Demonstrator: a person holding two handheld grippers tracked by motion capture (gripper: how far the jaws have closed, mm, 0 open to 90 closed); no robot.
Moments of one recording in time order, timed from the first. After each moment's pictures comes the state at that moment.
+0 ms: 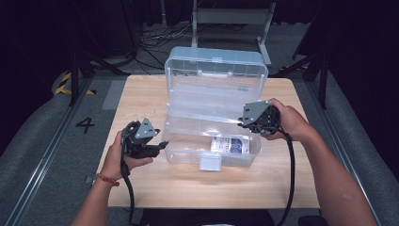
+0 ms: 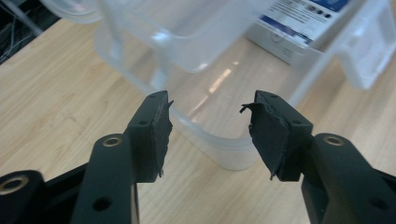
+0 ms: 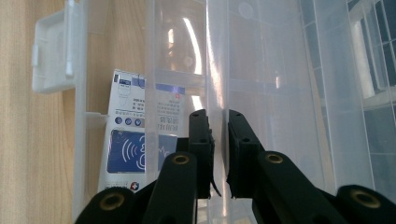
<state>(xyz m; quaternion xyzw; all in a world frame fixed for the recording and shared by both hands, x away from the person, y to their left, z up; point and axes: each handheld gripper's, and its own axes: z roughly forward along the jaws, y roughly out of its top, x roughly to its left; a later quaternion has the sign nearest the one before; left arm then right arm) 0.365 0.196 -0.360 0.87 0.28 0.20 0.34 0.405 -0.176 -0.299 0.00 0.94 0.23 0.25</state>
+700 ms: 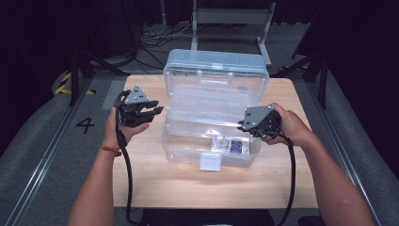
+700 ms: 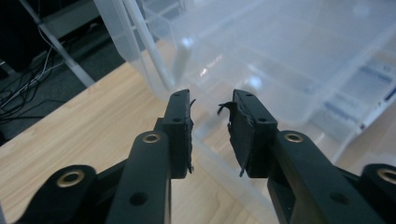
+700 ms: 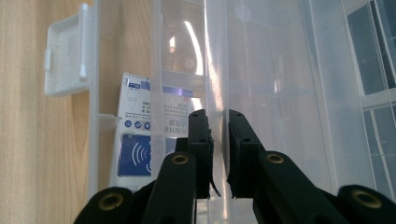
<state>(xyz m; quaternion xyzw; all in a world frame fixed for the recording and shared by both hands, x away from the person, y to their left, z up) 0.426 0.208 -0.318 0.83 0.30 0.22 0.42 0.396 -0.179 -0.306 0.00 0.94 0.24 0.25</state>
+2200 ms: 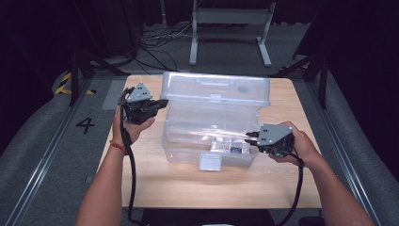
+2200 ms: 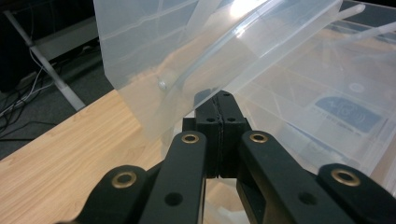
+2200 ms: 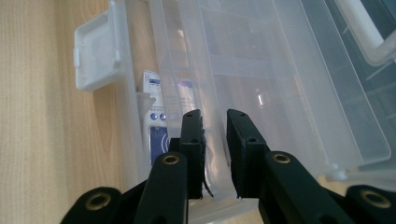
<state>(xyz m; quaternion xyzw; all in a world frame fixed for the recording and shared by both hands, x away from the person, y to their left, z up) 0.424 0.194 -0.319 0.81 0.28 0.22 0.46 0.360 -0.216 -0.336 0.05 0.91 0.31 0.26</state>
